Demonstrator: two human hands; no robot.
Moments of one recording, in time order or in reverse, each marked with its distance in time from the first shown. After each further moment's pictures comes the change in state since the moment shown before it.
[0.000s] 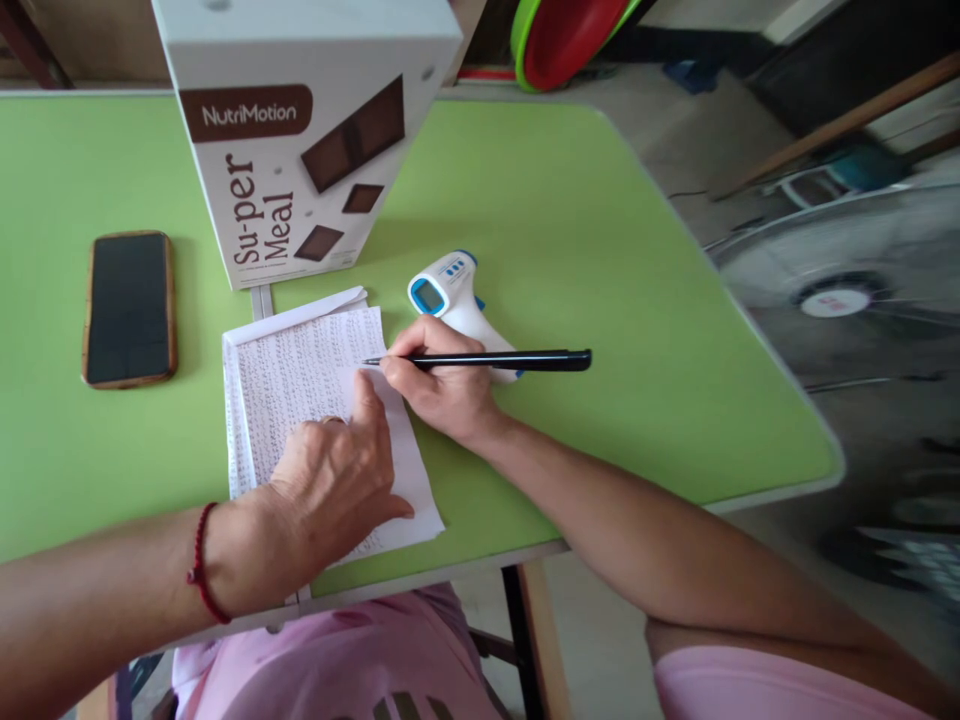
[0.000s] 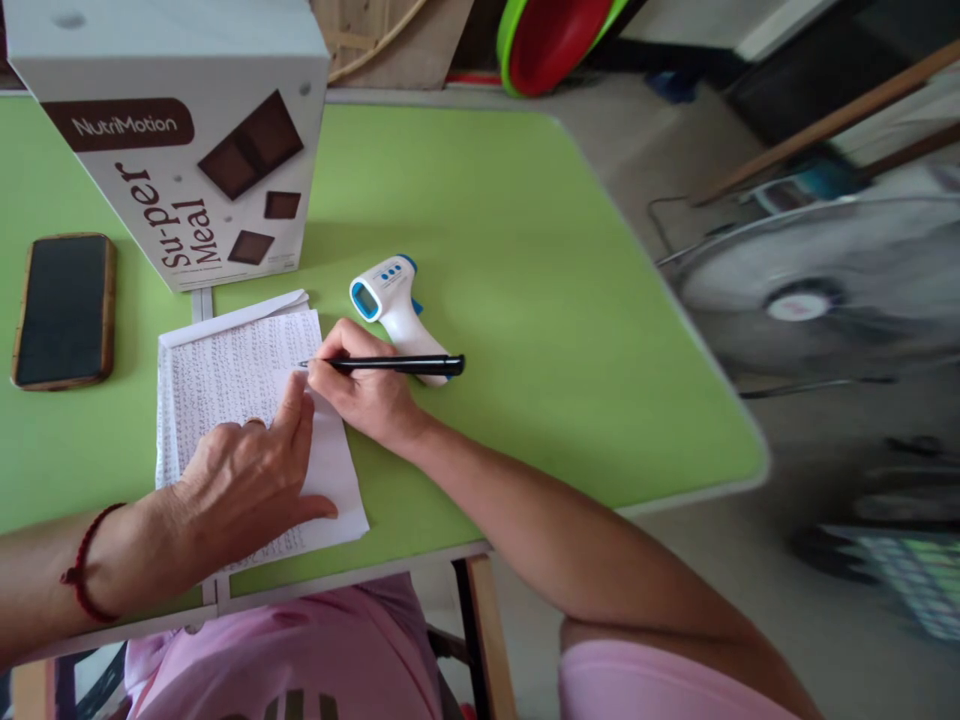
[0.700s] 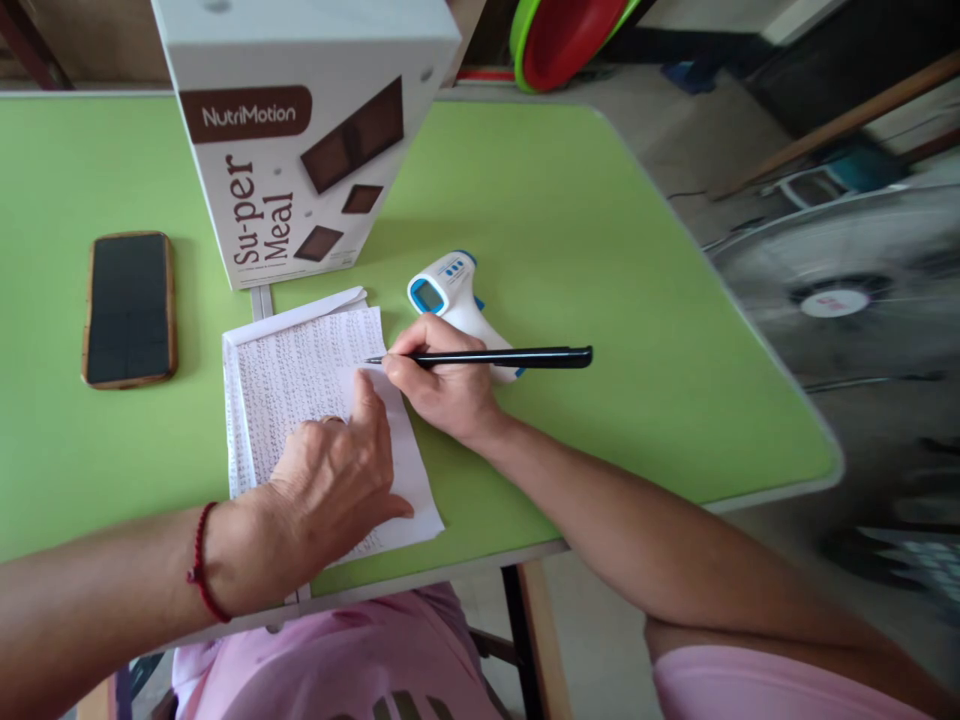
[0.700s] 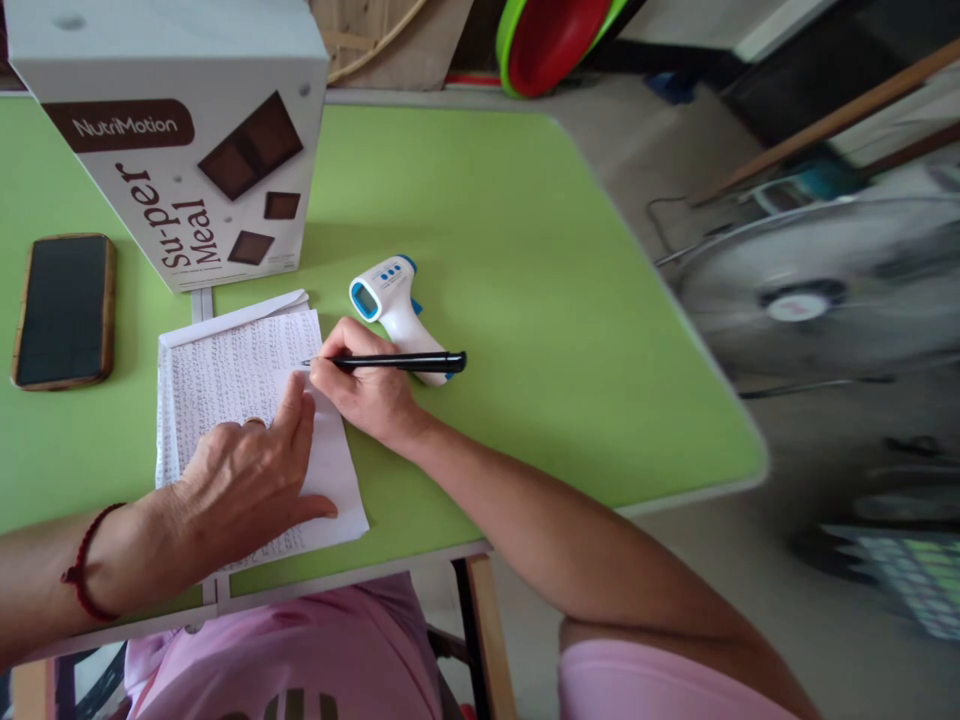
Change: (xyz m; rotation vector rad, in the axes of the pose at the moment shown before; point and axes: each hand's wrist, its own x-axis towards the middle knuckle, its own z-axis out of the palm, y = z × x) left_hand 0.000 0.000 0.003 0.039 0.036 0.008; right_hand 0.001 0.000 0.000 -0.030 0.023 -0.041
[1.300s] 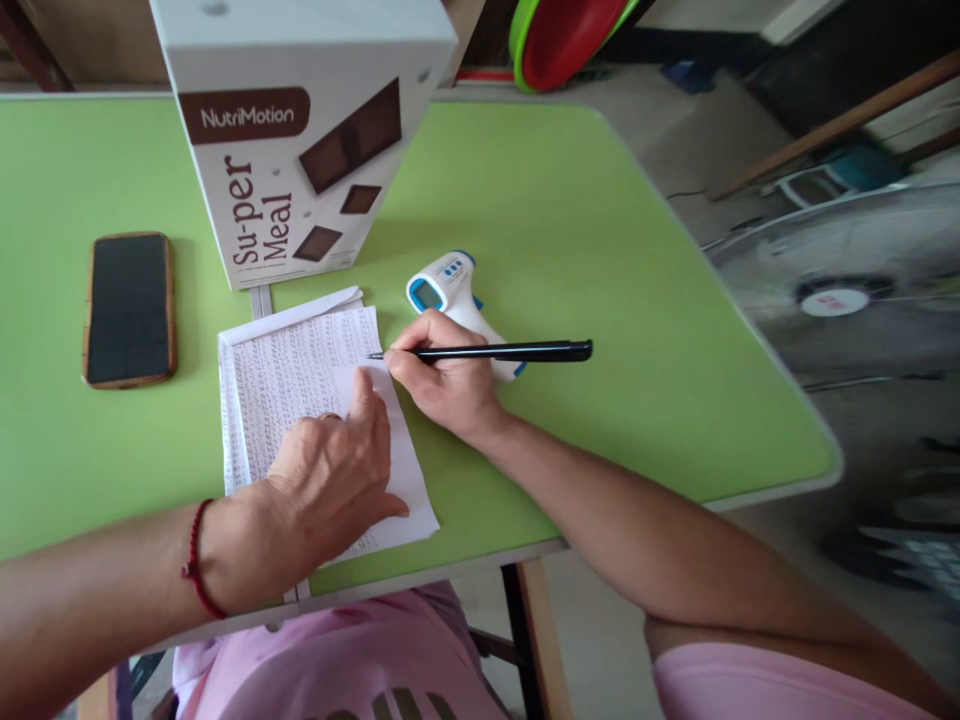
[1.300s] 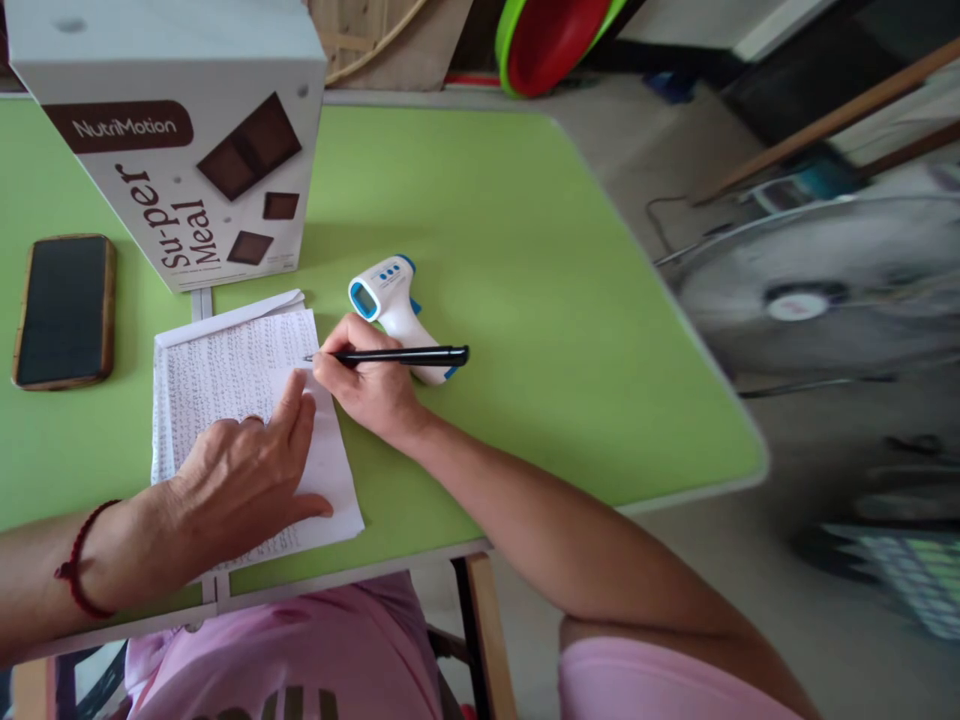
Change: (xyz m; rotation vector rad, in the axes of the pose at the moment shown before) left_hand -0.003 -0.002 0.003 0.026 0.050 0.020; right_hand 0.001 0.001 0.000 -0.048 0.036 0.055
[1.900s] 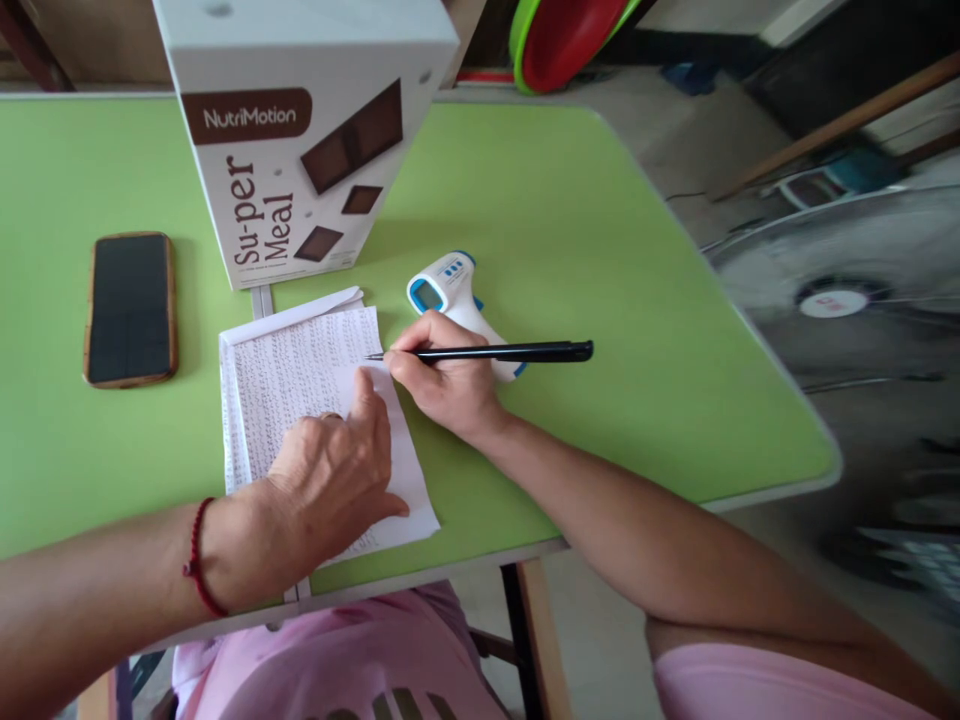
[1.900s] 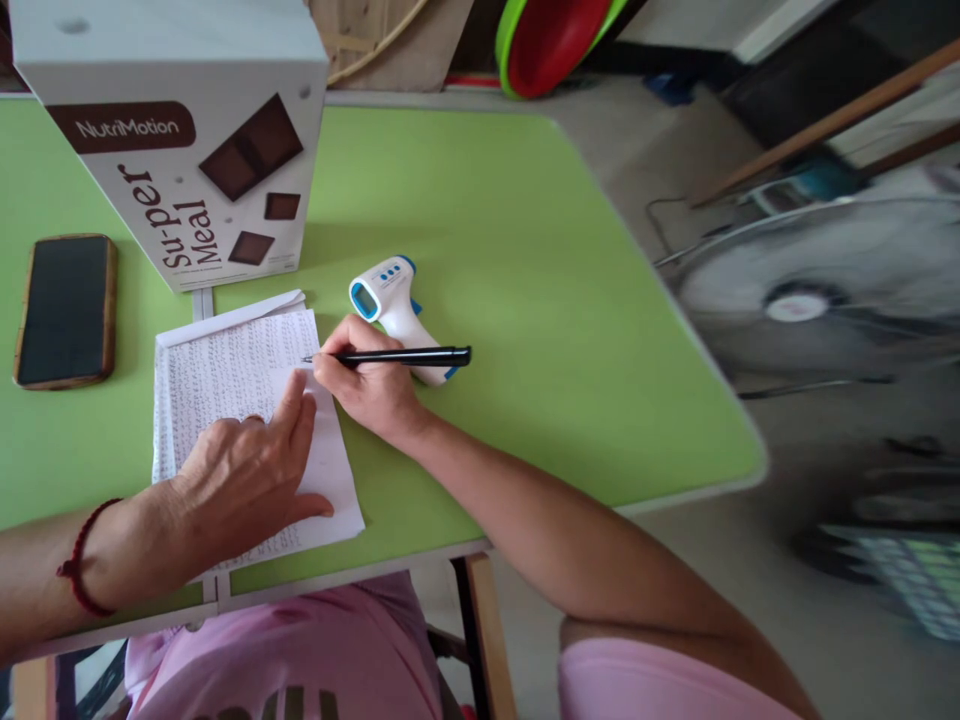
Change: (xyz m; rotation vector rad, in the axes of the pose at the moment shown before) left_hand 0.003 0.001 0.001 -0.038 -0.046 -0.007; right_hand 0.000 0.000 -0.001 0.003 -0.004 0.004
